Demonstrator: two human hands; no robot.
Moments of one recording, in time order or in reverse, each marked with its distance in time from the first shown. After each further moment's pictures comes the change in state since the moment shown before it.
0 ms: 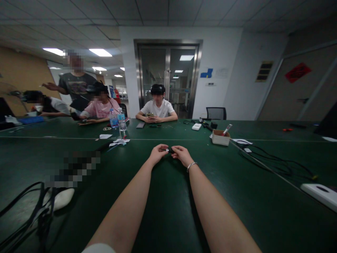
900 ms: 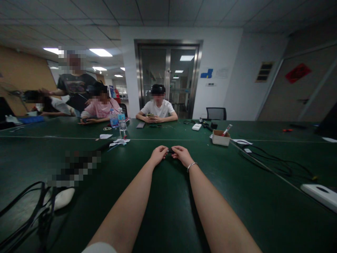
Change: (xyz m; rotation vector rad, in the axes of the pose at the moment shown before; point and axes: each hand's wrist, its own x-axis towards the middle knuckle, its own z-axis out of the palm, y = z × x) left_hand 0.001 -0.001 0.008 0.013 0.027 -0.126; right_hand 0.001 0.001 0.000 -0.016 0.025 -0.006
